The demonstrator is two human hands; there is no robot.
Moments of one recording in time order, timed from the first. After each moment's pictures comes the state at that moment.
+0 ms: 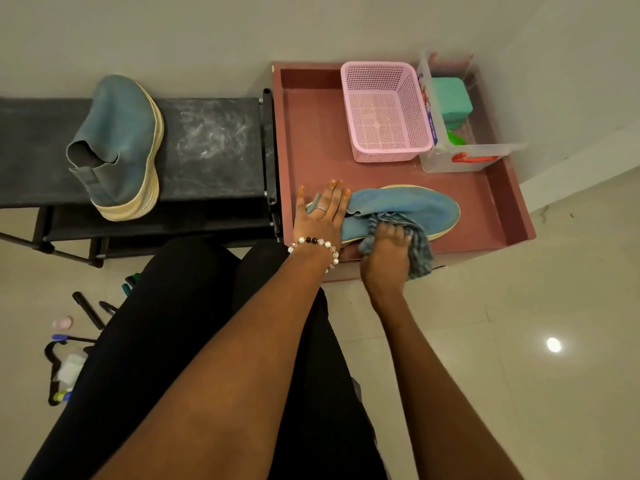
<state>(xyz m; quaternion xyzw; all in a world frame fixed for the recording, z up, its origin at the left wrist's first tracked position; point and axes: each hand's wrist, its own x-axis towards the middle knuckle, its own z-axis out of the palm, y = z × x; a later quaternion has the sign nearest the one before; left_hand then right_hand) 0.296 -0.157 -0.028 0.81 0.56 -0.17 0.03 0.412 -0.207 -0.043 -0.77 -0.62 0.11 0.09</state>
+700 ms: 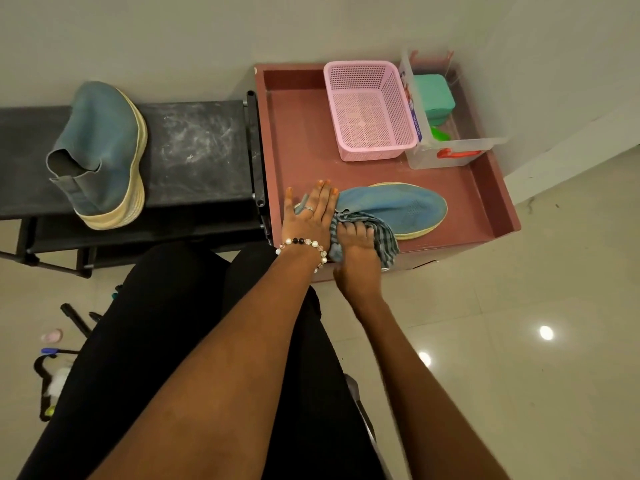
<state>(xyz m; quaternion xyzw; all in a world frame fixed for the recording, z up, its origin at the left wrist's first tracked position) 0.294 -0.156 -0.029 0.82 0.55 -0.16 0.04 0.396 -0.213 -0.053 -0.67 -0.71 0.12 0.15</state>
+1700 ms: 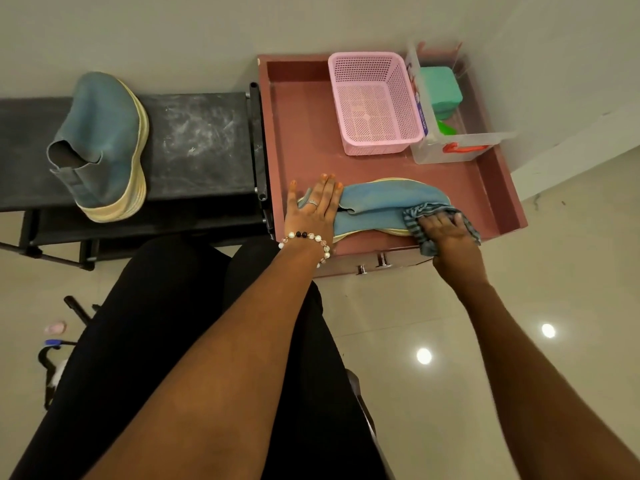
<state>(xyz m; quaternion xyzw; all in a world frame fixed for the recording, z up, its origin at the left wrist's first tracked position) 0.294 -0.155 -0.029 0.82 0.54 -0.16 0.03 0.558 -0.205 -0.048 -0.67 -0.74 0.07 0.01</state>
